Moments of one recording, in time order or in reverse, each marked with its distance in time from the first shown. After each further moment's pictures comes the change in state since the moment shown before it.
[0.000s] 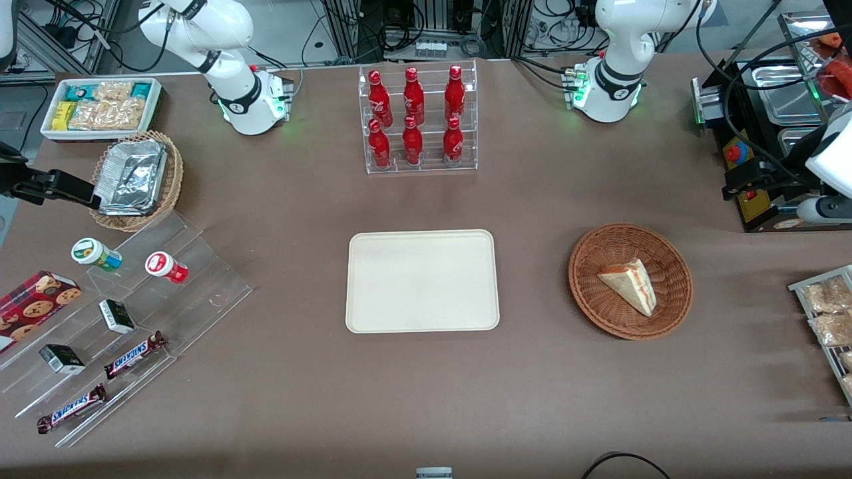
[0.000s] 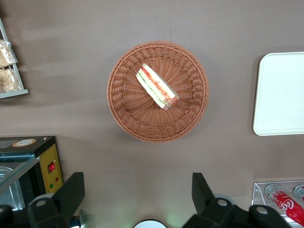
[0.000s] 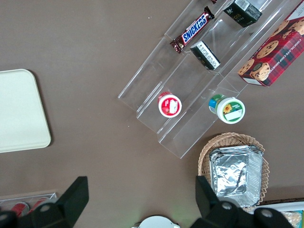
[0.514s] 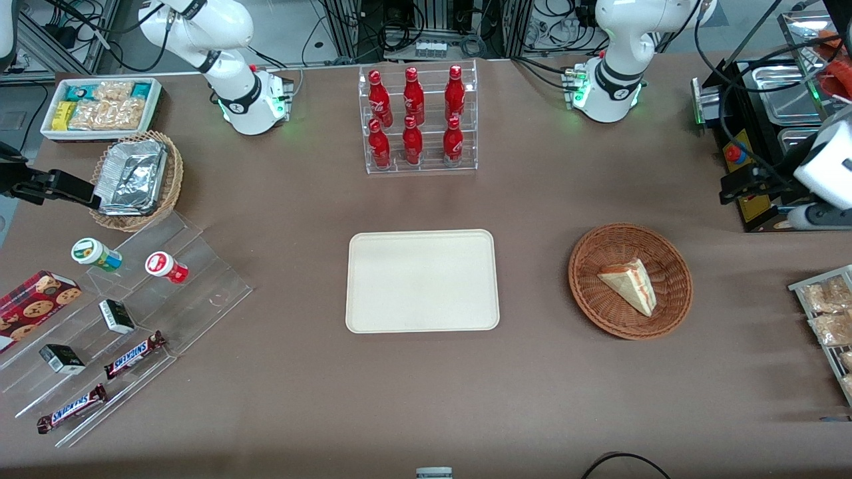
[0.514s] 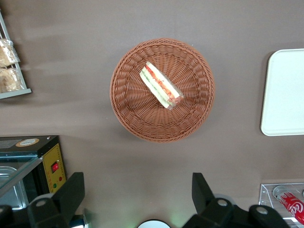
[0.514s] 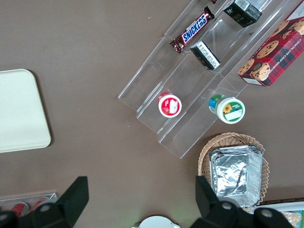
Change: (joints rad) arm -0.009 0.027 -0.005 -0.023 0.025 0.022 -0.020
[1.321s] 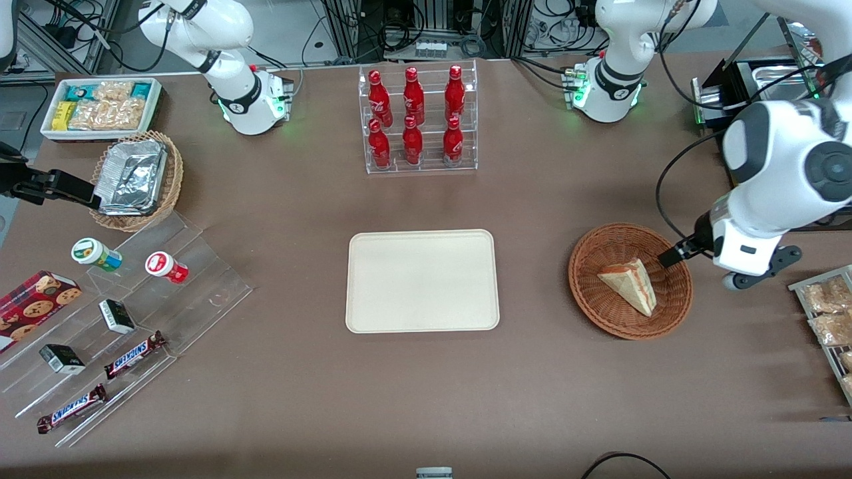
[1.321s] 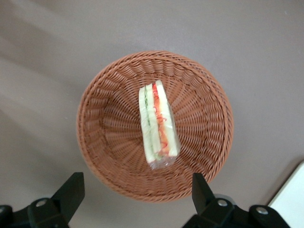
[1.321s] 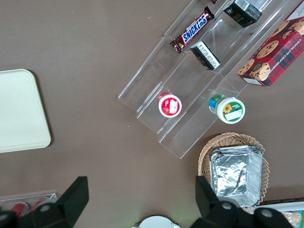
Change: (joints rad) arm -0.033 0.031 -0.007 -0.463 0.000 0.583 -0.616
